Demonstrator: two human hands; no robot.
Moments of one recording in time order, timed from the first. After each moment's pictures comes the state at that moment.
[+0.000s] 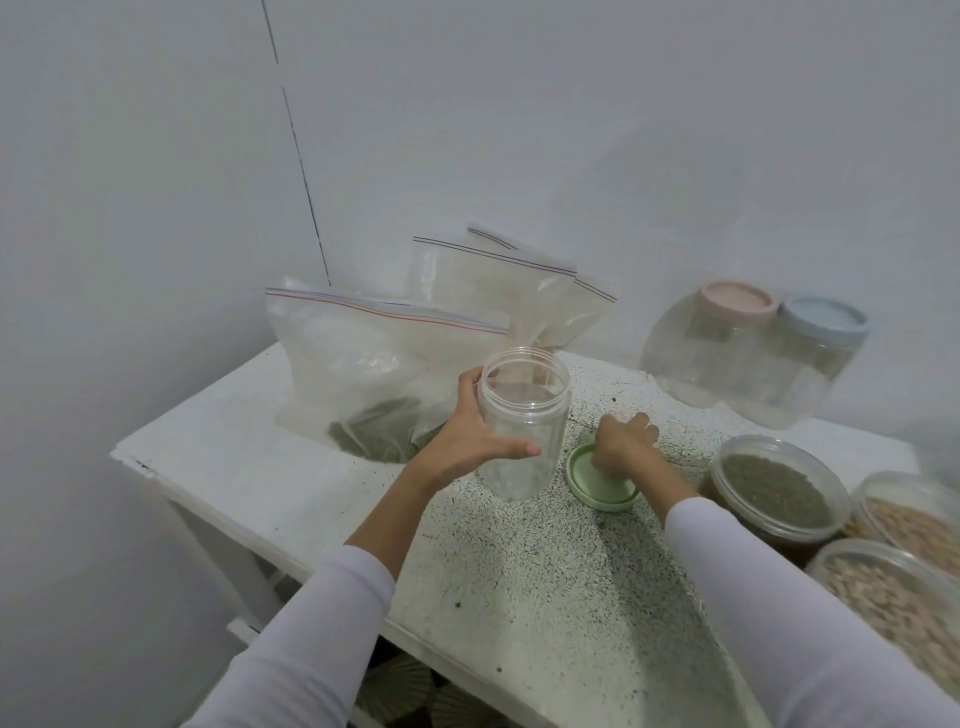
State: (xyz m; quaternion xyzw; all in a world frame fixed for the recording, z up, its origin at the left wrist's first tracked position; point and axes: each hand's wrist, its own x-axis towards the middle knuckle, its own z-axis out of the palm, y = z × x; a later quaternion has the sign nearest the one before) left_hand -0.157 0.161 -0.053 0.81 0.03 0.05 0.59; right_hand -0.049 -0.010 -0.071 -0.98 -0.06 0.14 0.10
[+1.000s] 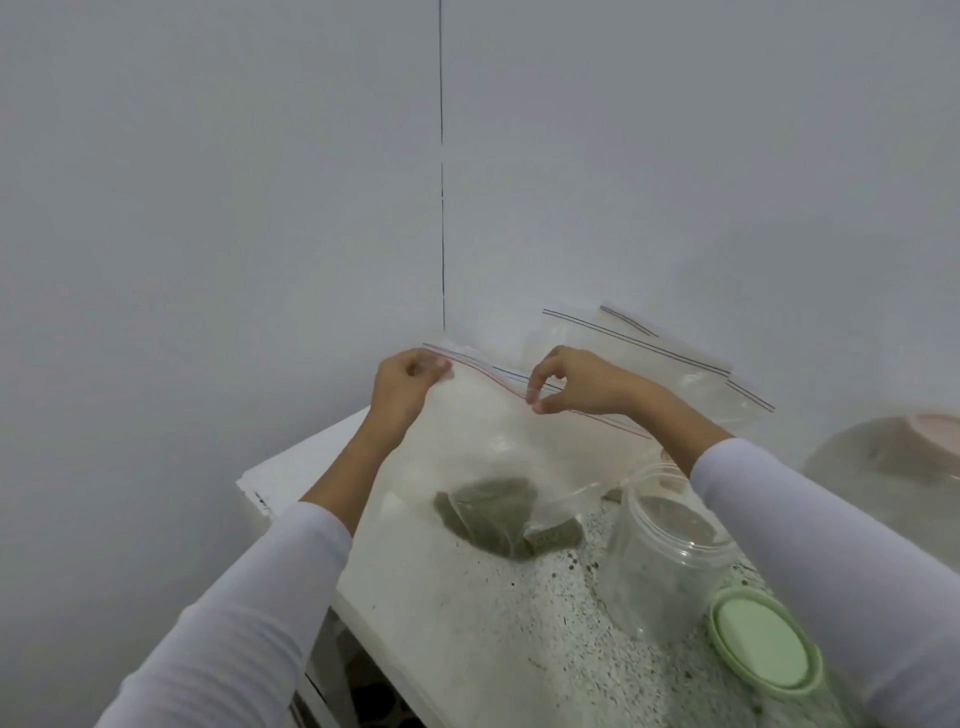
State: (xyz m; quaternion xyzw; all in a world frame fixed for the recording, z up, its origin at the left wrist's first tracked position) left_hand -0.163 0.355 0.010 0.72 0.23 0.37 0.53; right_hand -0.030 0.180 0.064 -0.83 -0.51 0.09 0.17
